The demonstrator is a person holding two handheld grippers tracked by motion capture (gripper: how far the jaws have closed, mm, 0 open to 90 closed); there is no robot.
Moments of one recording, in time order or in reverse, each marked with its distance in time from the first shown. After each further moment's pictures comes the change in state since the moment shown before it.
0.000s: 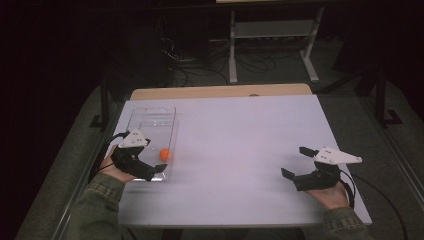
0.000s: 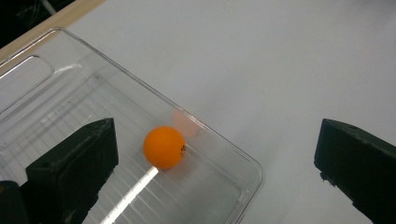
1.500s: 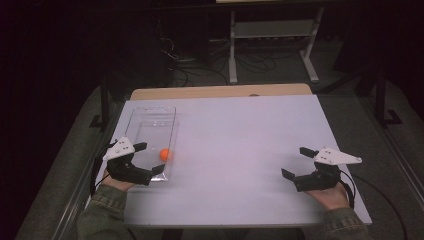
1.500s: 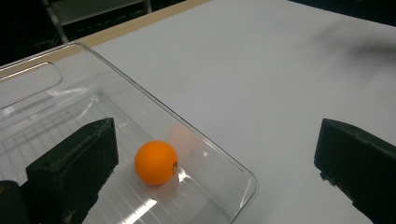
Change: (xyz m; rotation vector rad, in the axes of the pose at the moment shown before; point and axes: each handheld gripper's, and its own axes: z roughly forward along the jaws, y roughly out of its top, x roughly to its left) left arm -0.004 -0.036 0.000 -0.244 0.014 -0.132; right arm 0.001 -0.001 0.000 0.009 -0.005 -0.003
